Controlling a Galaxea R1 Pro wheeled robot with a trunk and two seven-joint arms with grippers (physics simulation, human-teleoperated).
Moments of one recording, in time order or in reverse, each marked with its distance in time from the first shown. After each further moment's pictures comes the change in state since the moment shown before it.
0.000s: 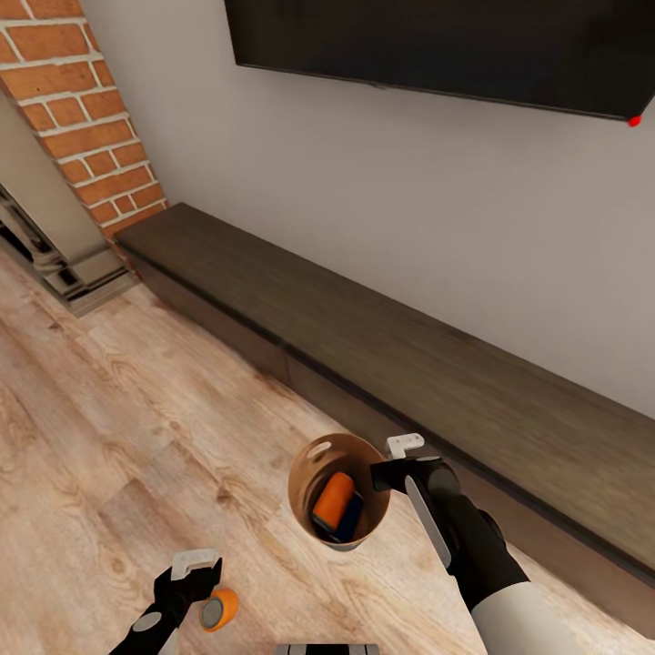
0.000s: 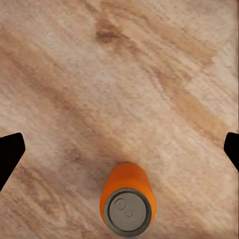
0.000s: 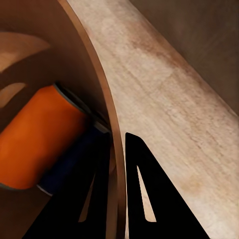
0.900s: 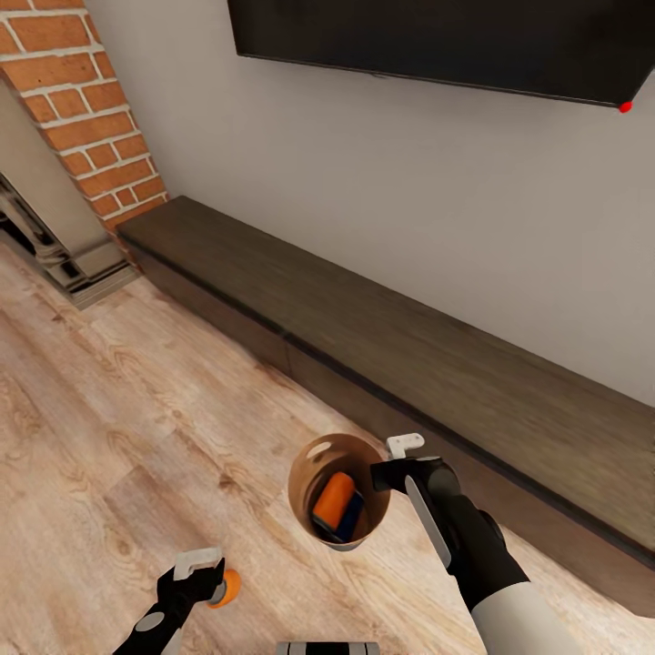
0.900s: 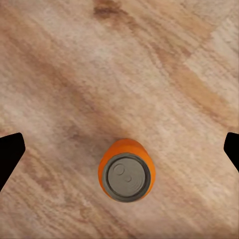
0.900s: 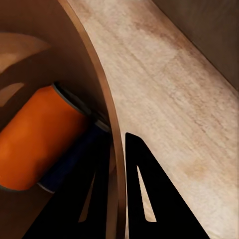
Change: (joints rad) left arm 0.000 -0.007 -0.003 0.000 0.000 0.000 0.000; right arm 0.000 0.000 0.000 0.000 0.001 0.000 0.000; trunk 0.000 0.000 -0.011
